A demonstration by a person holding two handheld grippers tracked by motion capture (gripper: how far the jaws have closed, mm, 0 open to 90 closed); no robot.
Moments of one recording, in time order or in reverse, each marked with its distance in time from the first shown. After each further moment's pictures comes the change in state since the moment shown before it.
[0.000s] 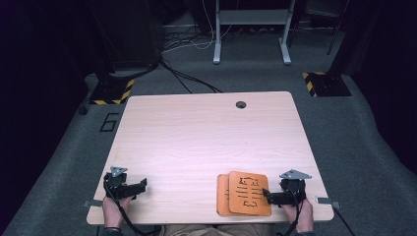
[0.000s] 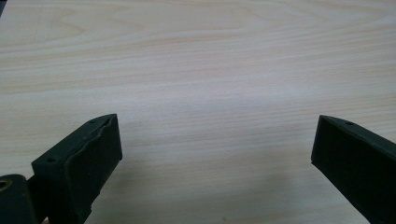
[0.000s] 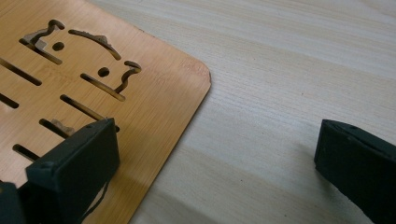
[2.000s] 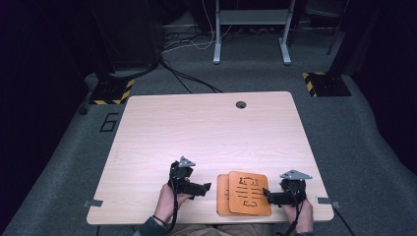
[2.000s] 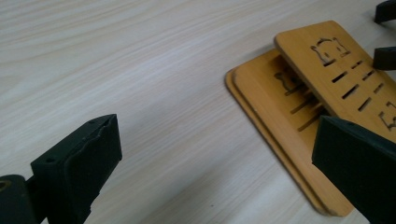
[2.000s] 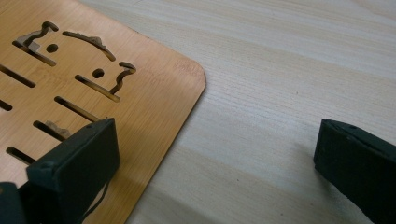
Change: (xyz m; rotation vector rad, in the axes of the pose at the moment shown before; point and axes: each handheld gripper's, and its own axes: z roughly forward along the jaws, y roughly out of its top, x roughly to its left) left arm -0.190 0.049 0.008 0.129 -0.454 0.262; right arm 0.000 -0.001 0.000 -0.009 -0.012 0.006
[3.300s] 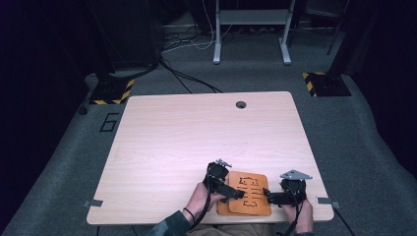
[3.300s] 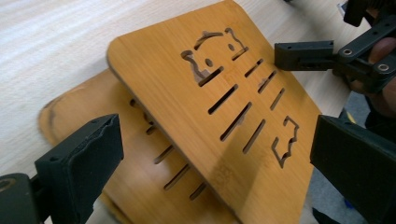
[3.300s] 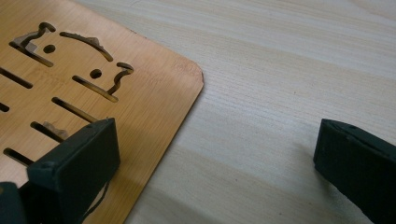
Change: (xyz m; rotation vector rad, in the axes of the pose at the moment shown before) left arm -0.060 0.031 0.065 0.176 -0.258 -0.009; right arm 0.000 0.000 0.000 -0.003 -0.008 0.004
